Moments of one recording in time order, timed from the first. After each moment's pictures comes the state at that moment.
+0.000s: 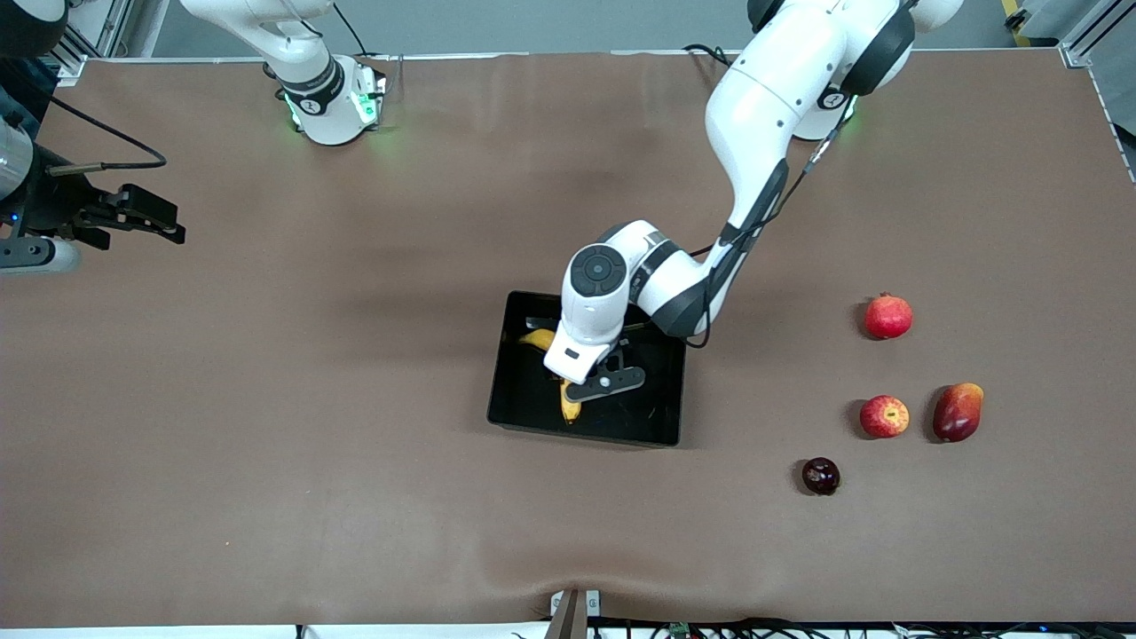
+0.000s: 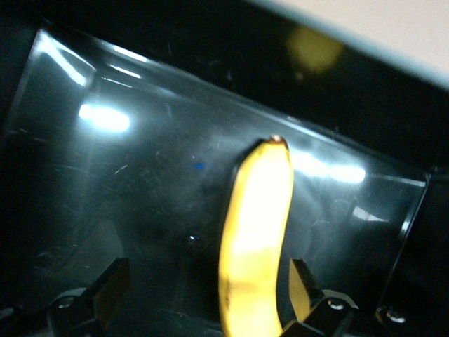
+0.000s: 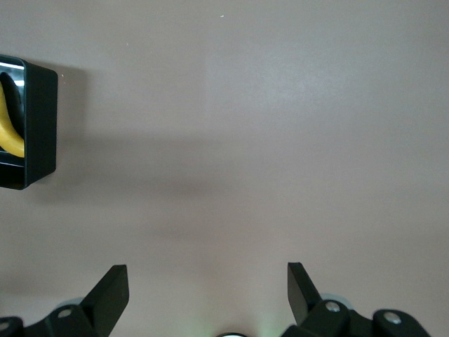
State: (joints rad) left arm -0.64 0.92 -0.13 -1.26 0.19 2.30 -1.05; right arm 0.04 0.04 -0.01 -1.52 0.05 1.46 -0.02
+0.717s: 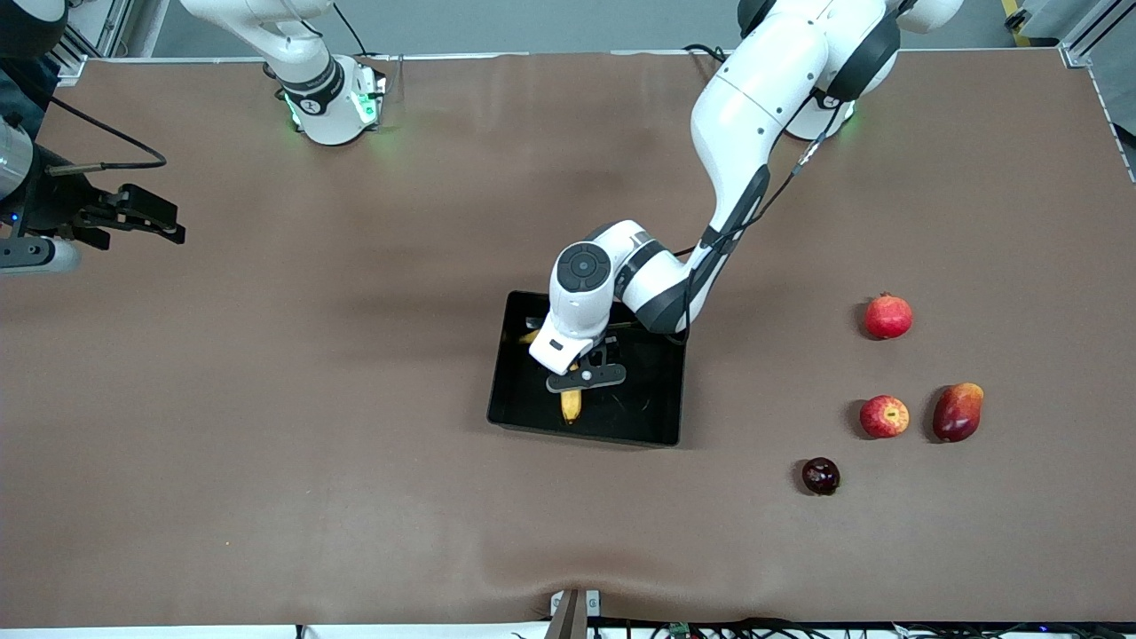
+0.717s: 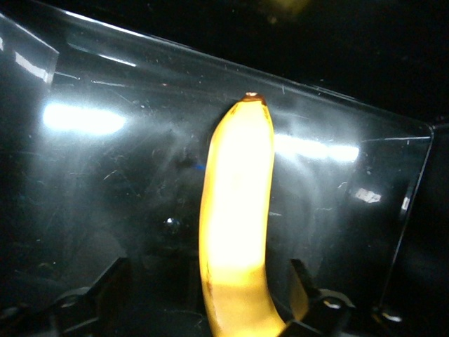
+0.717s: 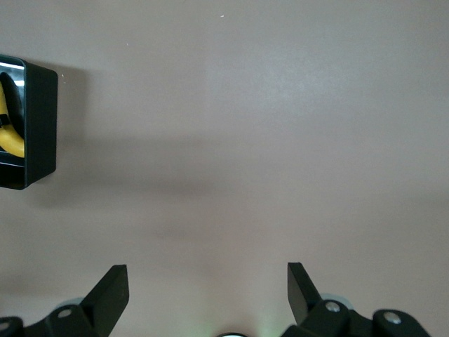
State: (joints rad) left arm -0.66 0.95 -0.13 -1.26 0.19 2.31 -1.00; right arm 0.04 0.04 -0.01 -1.52 0.05 1.46 -0.02
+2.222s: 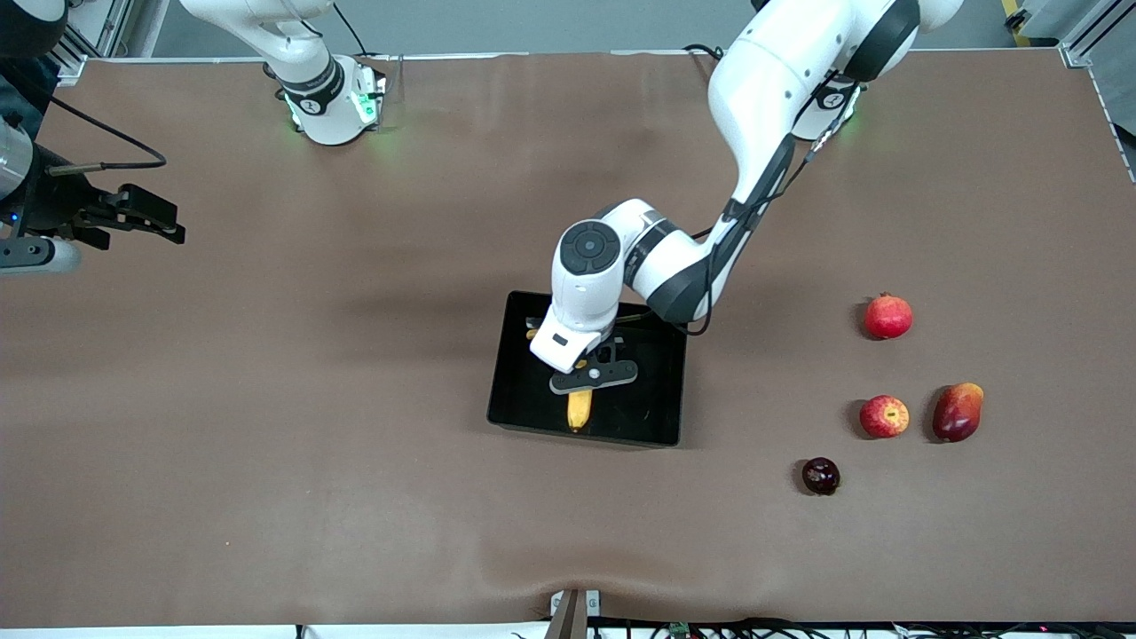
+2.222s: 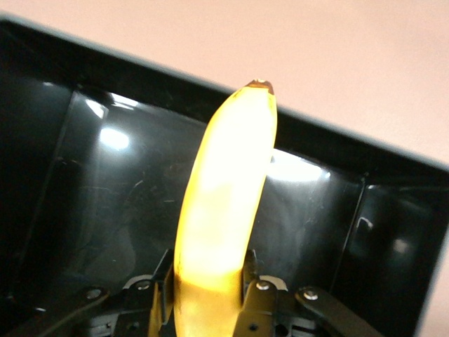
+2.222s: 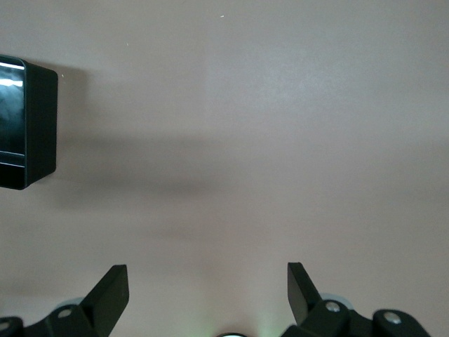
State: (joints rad) left arm -0.64 0.83 -0.13 -1.21 0.19 2.18 -1.00; right arm 0.04 0.04 -0.01 -1.52 0.05 1.46 -0.02
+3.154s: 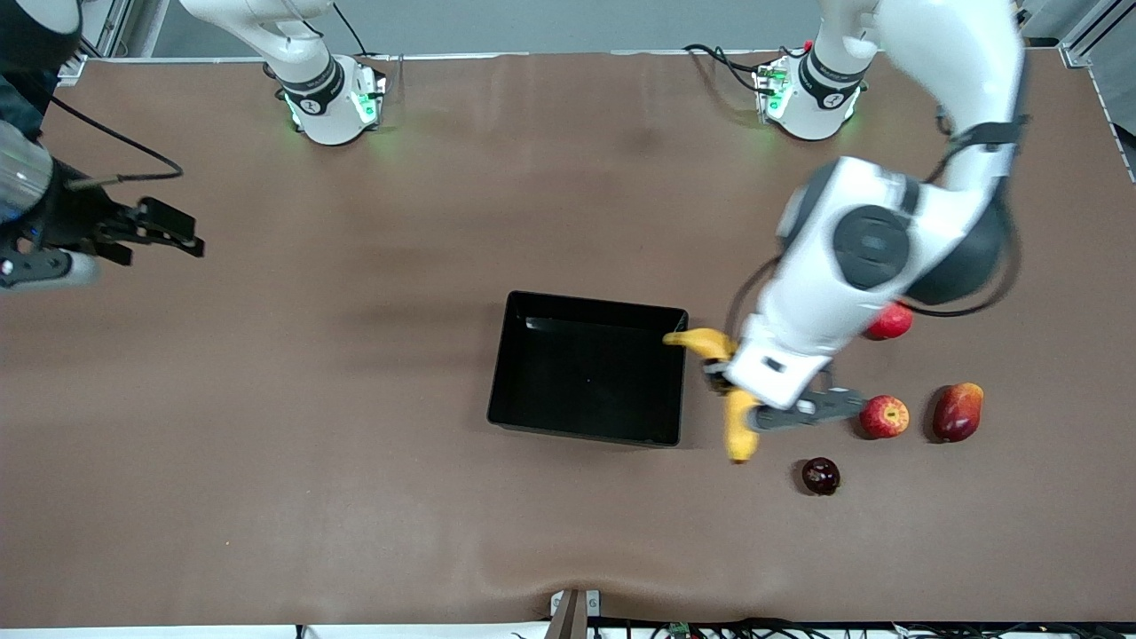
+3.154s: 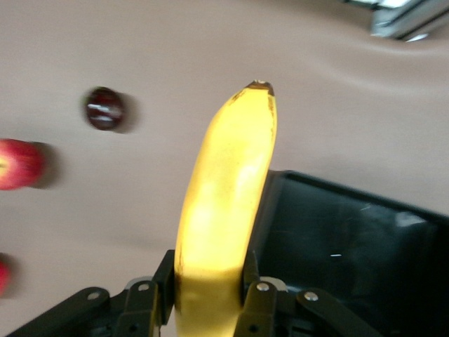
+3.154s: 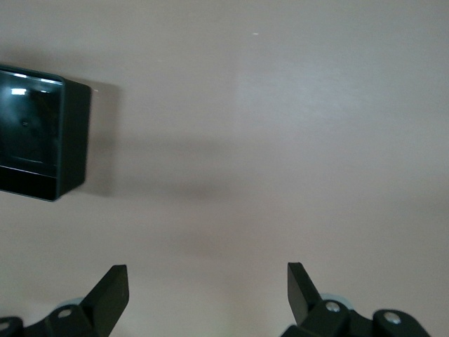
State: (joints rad) left arm -0.27 0.52 -0.12 -1.27 0.05 1.86 -0.52; right arm 0.05 0.10 0.00 -1.52 0.13 1.54 -0.02
